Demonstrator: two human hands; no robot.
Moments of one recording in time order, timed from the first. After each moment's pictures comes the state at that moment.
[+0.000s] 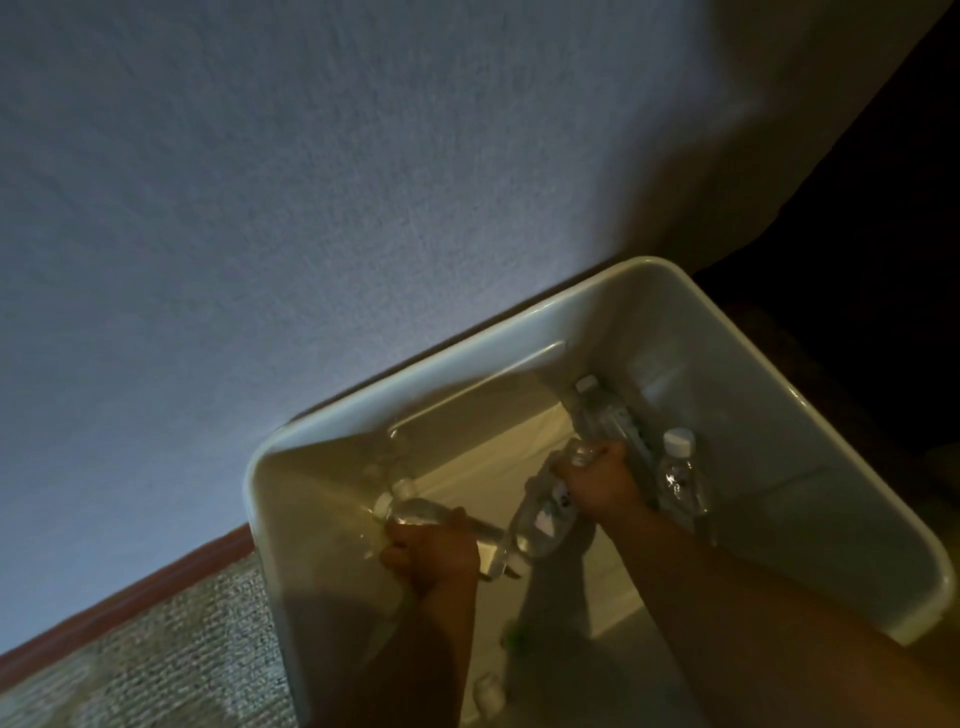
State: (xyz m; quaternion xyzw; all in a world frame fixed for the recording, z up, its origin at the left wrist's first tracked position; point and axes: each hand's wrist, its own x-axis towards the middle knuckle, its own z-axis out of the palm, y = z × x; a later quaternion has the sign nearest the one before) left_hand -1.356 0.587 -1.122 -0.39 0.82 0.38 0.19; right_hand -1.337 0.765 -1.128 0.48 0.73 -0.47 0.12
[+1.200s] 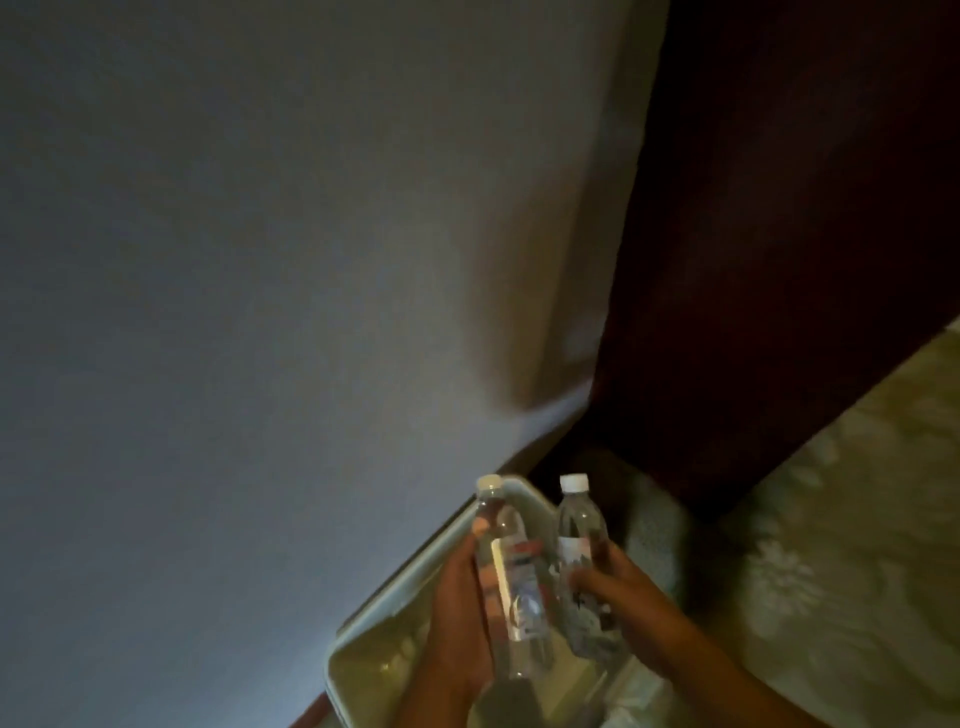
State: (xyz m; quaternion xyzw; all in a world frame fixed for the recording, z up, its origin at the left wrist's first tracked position) left_hand -1.336 0.682 -0.662 -0.18 0.55 0.66 0.48; right_hand -1.233 0.830 -0.739 0.44 0.51 -0.74 0.06
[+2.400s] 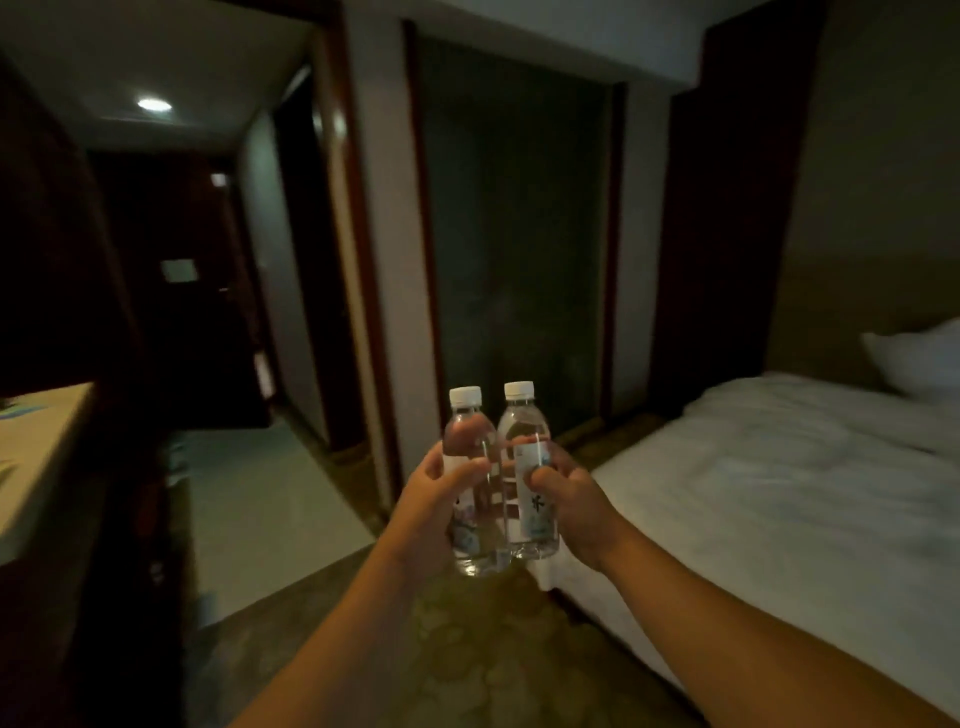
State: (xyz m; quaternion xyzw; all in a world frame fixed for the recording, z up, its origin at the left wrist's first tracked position) left_hand -0.807 0.747 -0.063 0.58 0.16 0.34 0.72; right_hand -0.645 0.664 -0.080 0.53 0.41 -0.37 -0.64
